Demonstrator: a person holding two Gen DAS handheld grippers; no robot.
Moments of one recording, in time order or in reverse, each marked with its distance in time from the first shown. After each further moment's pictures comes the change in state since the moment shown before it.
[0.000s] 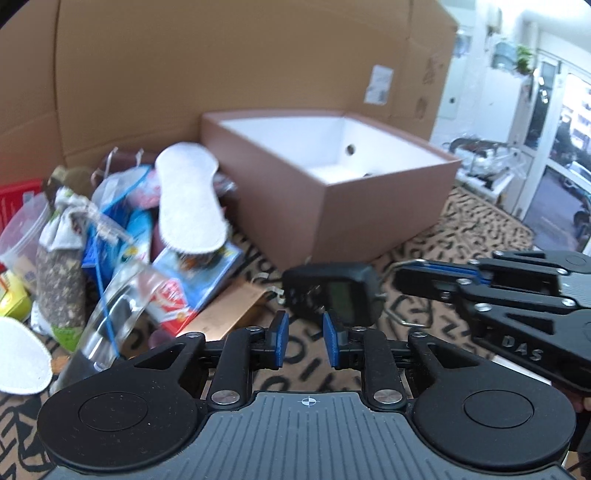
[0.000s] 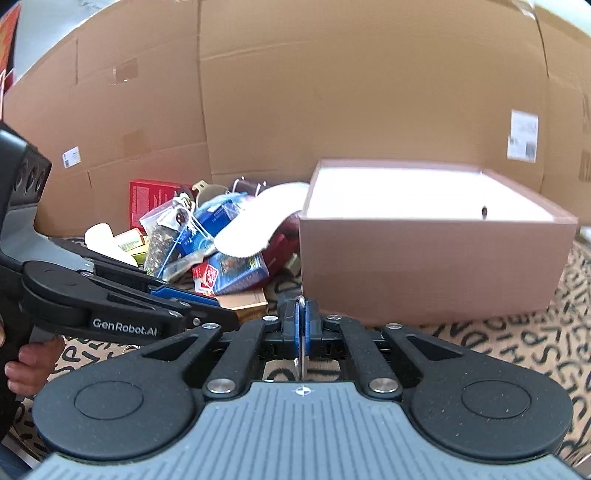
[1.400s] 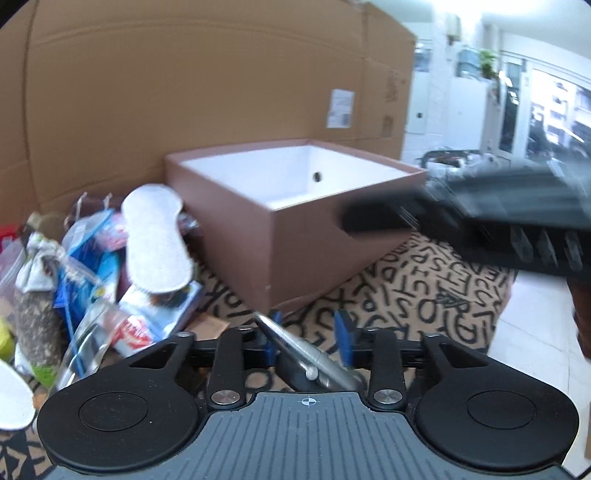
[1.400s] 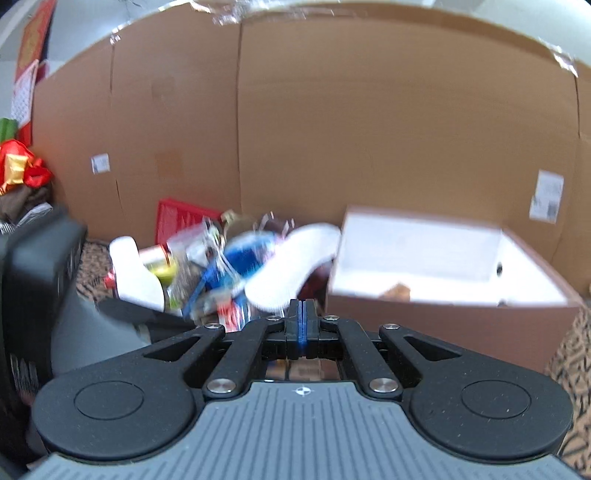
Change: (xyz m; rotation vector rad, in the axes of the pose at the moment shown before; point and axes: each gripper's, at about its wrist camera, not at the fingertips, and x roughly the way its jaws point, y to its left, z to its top) left arm 0.006 -0.013 -0.004 0.070 -0.092 -0.059; right arm -0.014 0.009 0.038 -0.082 -0.012 0.049
